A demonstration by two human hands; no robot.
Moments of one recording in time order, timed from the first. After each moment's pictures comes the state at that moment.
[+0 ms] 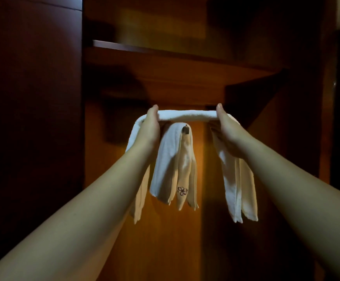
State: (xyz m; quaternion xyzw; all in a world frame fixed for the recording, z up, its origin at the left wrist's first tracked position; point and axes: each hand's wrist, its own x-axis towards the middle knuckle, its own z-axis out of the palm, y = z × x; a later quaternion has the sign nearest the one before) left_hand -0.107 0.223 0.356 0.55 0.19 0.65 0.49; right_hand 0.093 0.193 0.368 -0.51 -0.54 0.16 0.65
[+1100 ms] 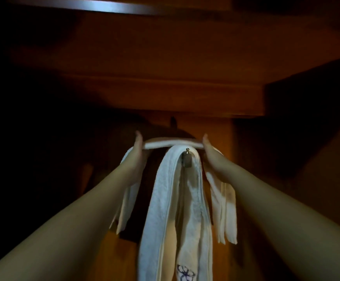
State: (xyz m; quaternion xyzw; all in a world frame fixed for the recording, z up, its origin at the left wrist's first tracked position) left_hand -0.047 0.540 0.365 0.61 0.22 0.60 0.47; right_hand 0.190 0.519 0.377 -0.48 -0.65 0.26 0.53
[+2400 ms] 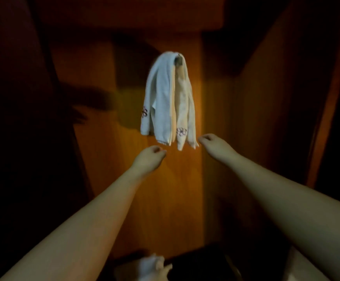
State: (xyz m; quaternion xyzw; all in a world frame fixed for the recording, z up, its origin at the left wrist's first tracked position) left_hand -0.120 0.269 0.145 0.77 0.50 0.31 0.25; right_hand 0.102 0.227 0.142 -0.72 -0.54 0.15 0.42
